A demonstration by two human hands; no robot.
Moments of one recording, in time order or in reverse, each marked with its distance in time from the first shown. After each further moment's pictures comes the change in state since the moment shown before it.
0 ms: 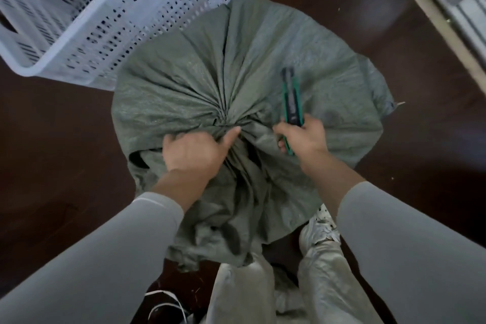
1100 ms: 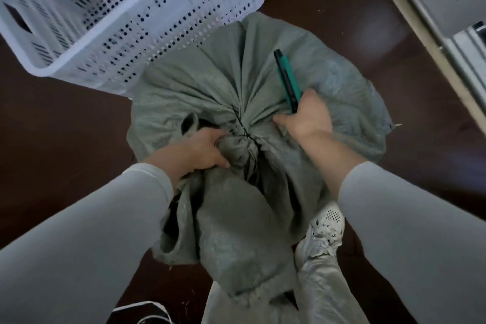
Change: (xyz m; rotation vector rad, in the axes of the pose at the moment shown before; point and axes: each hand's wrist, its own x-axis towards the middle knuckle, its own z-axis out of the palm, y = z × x) left_hand 0.034 -0.025 -0.023 -0.640 -0.468 0.169; right_hand 0.005 -0.063 0.009 -0.681 0.088 -0.302
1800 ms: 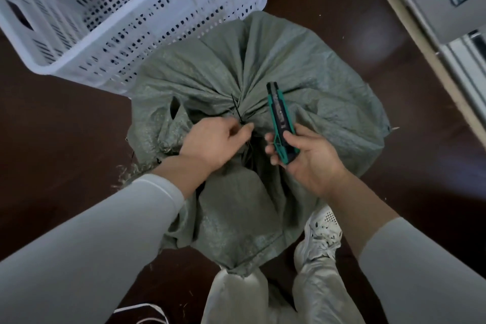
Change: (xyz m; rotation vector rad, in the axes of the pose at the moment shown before) left_hand -0.004 0.005 0.009 0.252 0.490 0.305; right_hand -0.049 0.024 0.009 1.418 -0.561 0.189
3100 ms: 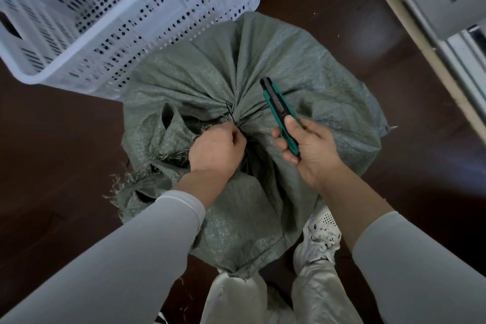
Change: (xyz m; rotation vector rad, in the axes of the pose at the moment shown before) left_hand 0.009 0.021 0.027 0.002 0.100 -0.169; right_hand 0.012 -0.015 0.001 -0.137 0.206 -0.168
